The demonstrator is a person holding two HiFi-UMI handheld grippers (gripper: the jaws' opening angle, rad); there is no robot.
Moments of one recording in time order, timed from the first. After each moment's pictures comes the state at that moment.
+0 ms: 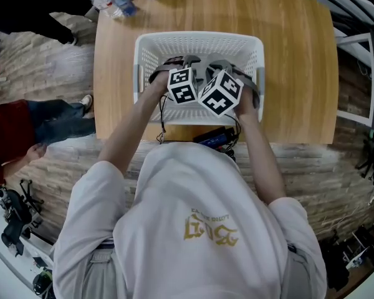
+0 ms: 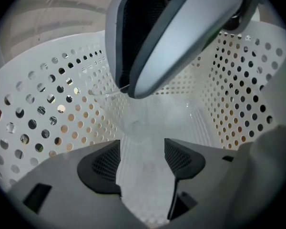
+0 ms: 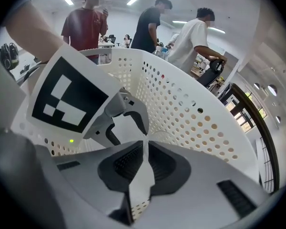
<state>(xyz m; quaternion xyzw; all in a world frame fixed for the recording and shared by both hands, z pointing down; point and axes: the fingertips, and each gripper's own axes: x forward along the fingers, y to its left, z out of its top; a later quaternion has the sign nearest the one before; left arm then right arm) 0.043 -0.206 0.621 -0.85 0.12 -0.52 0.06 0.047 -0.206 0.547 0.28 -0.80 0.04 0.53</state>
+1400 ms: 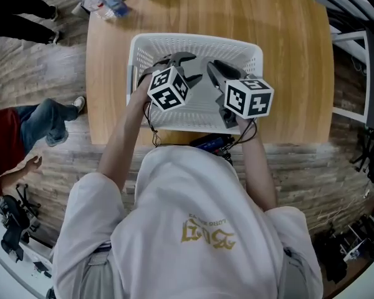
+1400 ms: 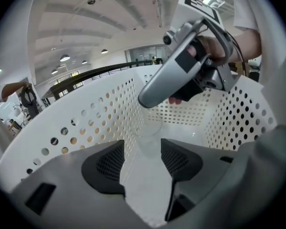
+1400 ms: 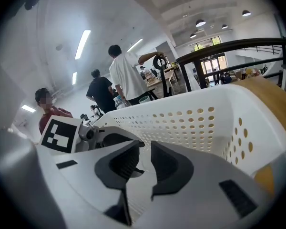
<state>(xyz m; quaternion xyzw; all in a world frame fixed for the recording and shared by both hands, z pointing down) 0.045 -0.219 0.549 -0.90 0.16 -0.41 0.02 0.070 -0.228 0.500 0.41 -0.82 0.37 0.15</state>
